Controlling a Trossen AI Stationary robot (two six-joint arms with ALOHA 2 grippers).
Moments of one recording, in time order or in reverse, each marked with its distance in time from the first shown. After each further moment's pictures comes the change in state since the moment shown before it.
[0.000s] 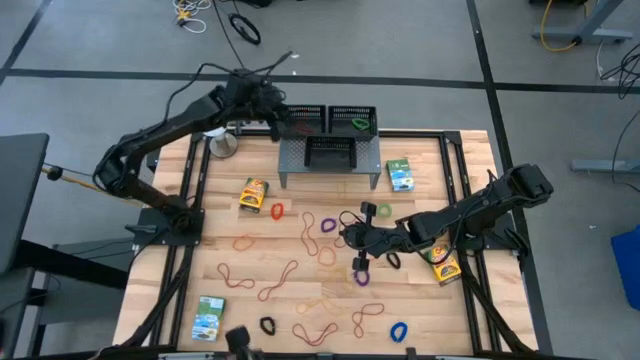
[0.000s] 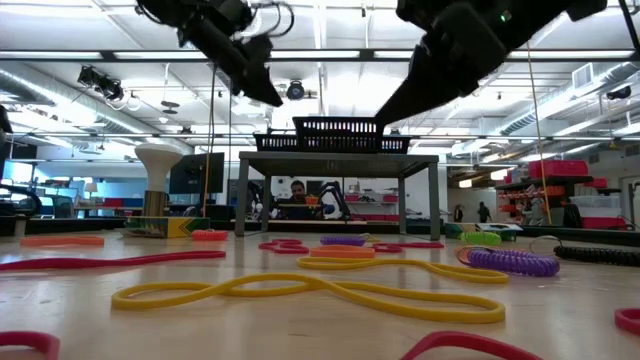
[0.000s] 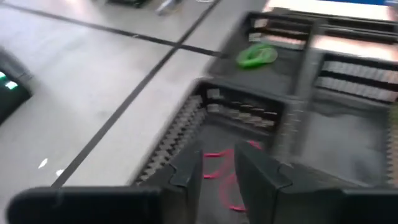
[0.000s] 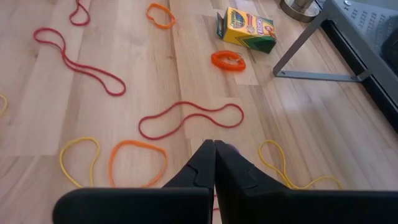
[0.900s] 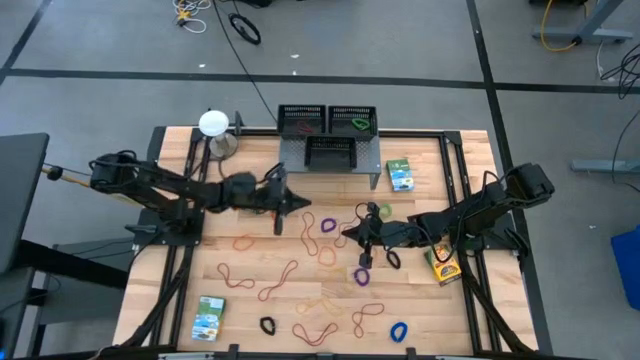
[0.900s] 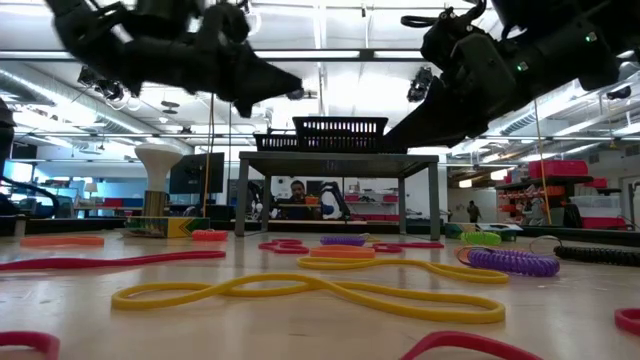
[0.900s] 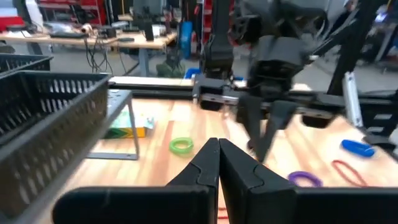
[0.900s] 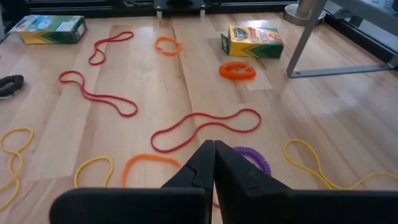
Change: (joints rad) left arm -0.650 -0.047 -0.804 1.191 -0.123 -0.298; right arm -0.040 -0.013 -0.293 0.523 -0.098 0.063
